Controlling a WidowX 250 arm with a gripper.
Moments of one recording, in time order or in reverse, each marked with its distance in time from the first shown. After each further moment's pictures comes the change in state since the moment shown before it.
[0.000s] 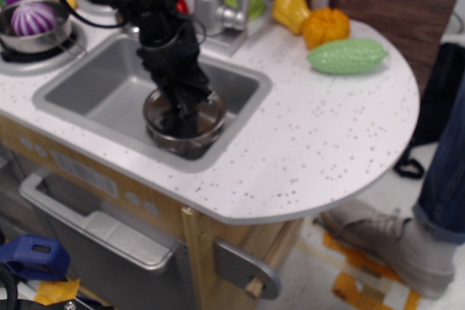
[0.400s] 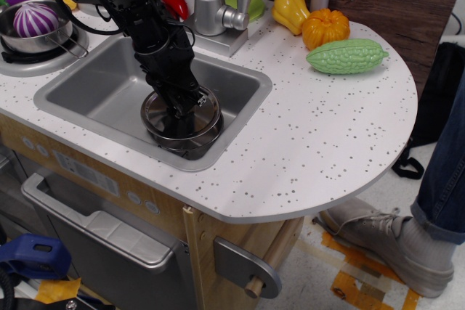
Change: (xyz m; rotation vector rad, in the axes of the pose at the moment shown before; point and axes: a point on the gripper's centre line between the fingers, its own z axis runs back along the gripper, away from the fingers) arm 0.005 0.015 -0.012 -0.018 -0.035 -0.069
